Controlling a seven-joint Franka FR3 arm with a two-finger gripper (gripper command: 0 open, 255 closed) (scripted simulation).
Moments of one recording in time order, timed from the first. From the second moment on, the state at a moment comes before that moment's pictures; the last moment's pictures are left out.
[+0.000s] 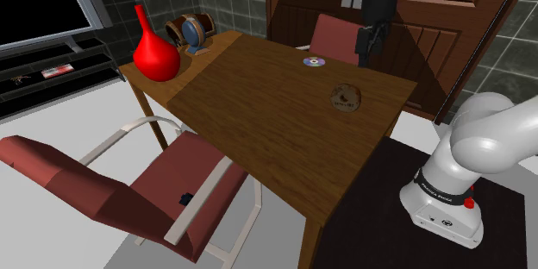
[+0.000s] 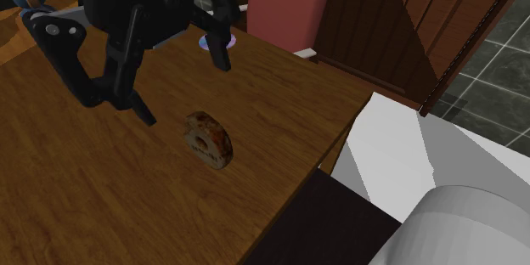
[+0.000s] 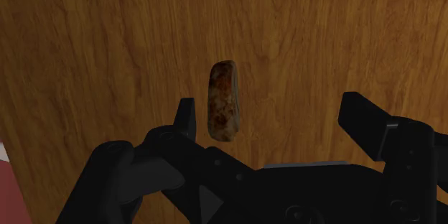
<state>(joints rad) 0.01 -0.75 0.06 -2.32 -0.01 1.47 0.06</state>
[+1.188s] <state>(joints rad) -0.01 -0.53 -0.08 -2.51 0.02 1.81 -0.08</state>
